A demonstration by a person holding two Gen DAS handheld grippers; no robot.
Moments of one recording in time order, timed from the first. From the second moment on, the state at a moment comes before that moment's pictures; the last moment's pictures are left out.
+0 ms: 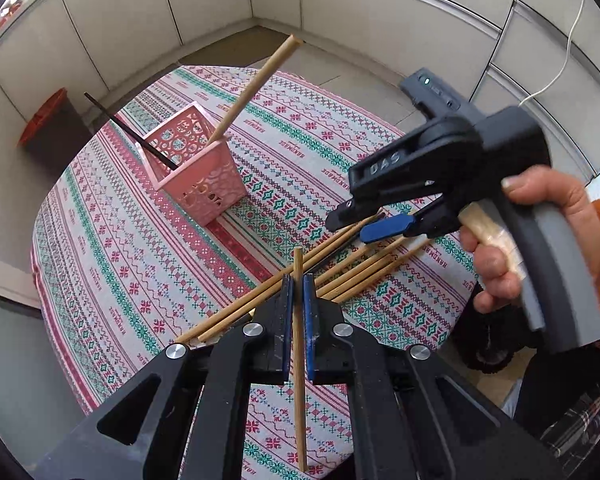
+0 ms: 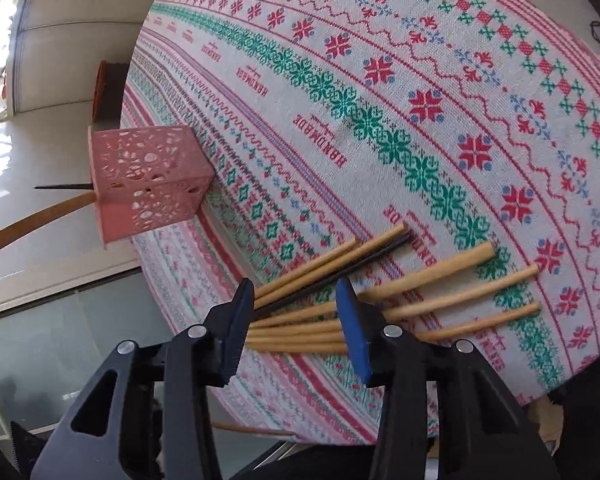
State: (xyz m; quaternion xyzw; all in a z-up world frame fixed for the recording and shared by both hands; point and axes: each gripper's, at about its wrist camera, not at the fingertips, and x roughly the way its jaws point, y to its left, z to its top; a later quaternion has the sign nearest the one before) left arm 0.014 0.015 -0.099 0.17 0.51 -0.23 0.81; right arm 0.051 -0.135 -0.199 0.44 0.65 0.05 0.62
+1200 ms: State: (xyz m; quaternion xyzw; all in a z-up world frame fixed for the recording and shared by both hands) left arm 0.020 0.021 -0.107 0.17 0.52 -0.22 0.81; right arm 0.108 -0.087 -0.196 0.32 0.68 -0.08 0.66
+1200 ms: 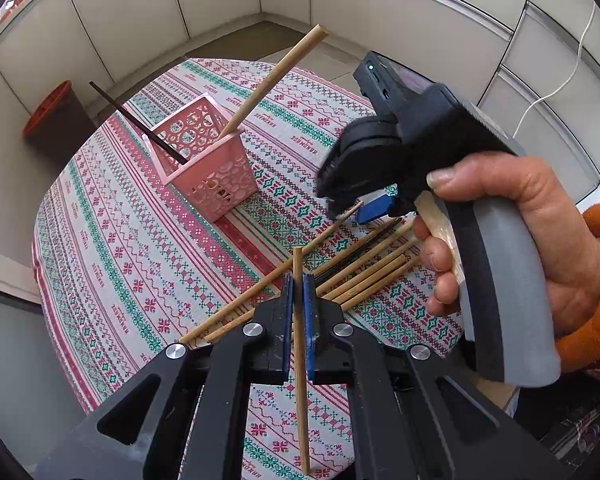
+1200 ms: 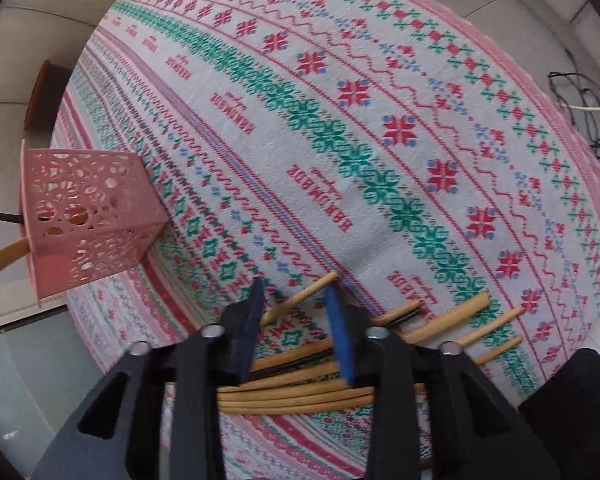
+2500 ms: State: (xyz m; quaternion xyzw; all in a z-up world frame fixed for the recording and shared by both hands) left arm -0.033 0.065 0.023 0.10 0.37 -0.17 0.91; right arm -0.029 -0.108 0.058 0.24 0.34 0.21 0.88
